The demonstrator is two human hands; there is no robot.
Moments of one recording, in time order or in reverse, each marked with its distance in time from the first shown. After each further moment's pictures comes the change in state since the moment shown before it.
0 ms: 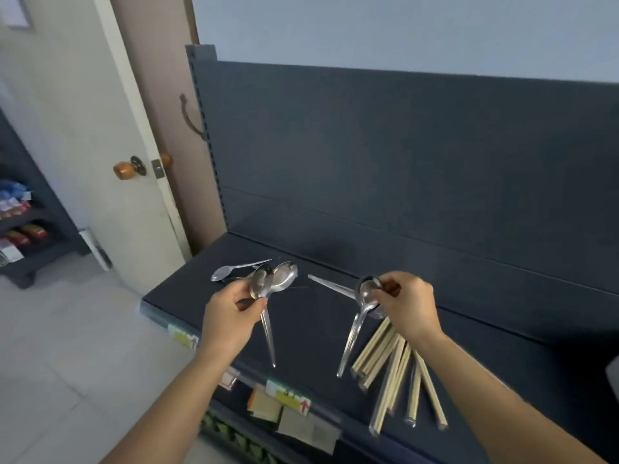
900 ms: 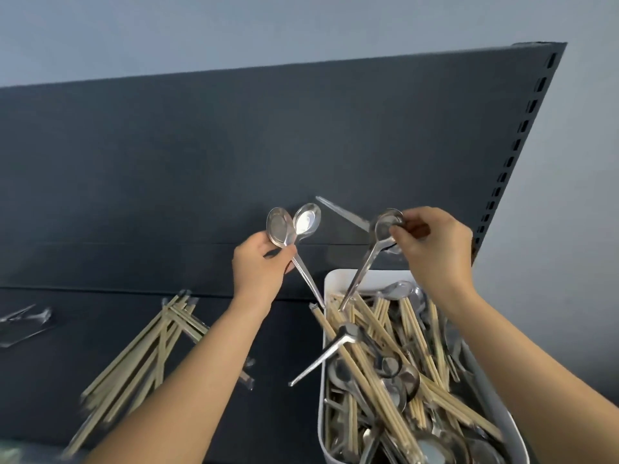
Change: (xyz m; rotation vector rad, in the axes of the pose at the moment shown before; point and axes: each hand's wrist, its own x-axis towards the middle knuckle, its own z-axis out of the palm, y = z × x) left_hand -0.169 0.218 0.464 -0.289 -0.245 0.101; right_hand -0.058 0.248 -0.424 0.015 0.543 0.042
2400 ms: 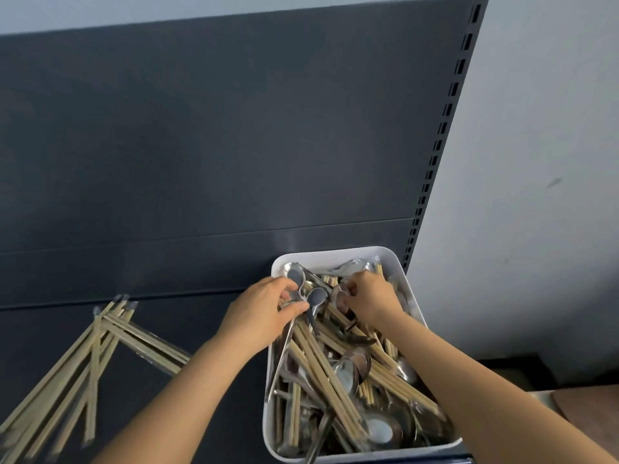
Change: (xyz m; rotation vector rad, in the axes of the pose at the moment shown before) left_hand -0.037 -0.054 0.041 0.971 -0.636 0.180; right_hand -0.037 0.115 0.039 -0.482 -0.582 0.285
